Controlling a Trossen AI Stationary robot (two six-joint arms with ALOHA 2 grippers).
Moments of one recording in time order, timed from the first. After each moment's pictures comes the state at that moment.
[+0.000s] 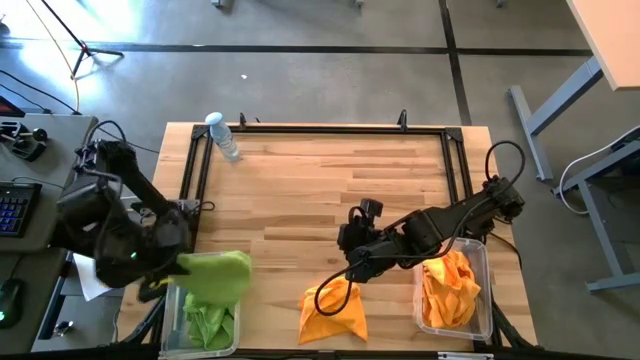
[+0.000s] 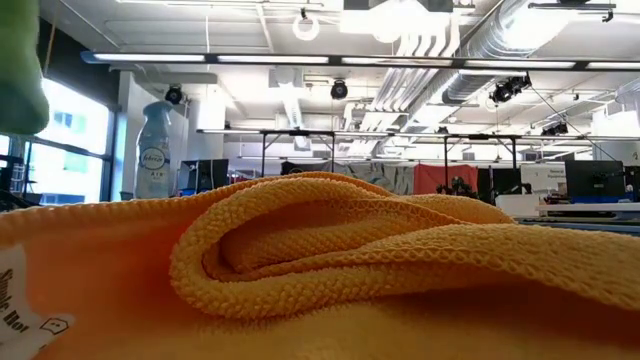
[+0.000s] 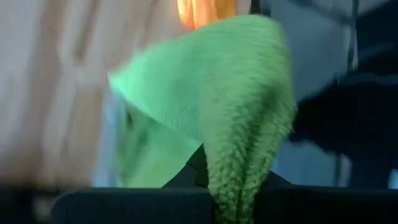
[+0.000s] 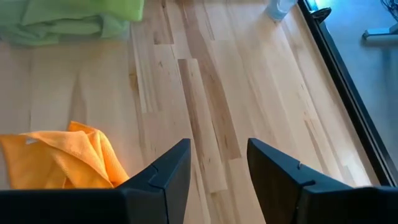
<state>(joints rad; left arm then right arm) -1.00 1.26 1.71 -1.53 -0.27 -1.20 0.46 1.81 1.95 -1.19 0.57 0.44</state>
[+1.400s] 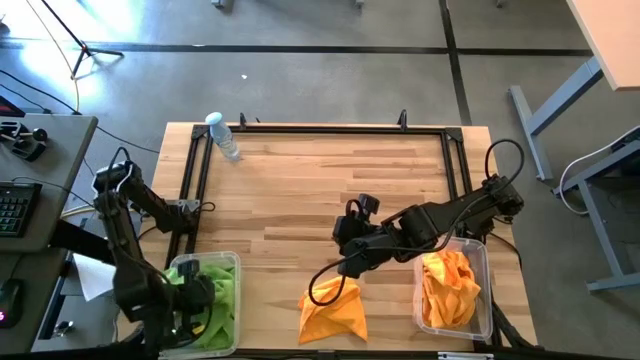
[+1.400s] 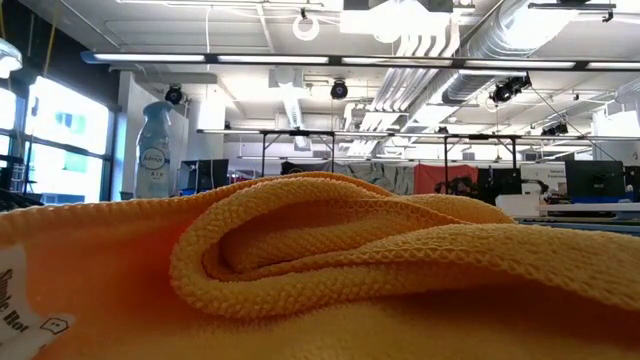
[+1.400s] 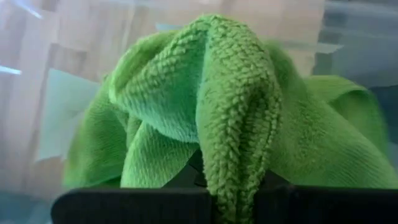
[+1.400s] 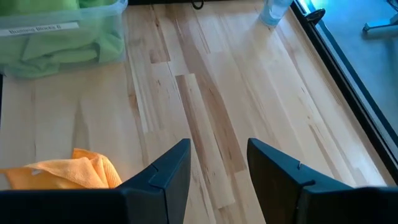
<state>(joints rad) -1.19 1.49 1.23 -1.17 -0.35 -1.38 0.43 1.81 1.95 -1.13 0.56 0.47</state>
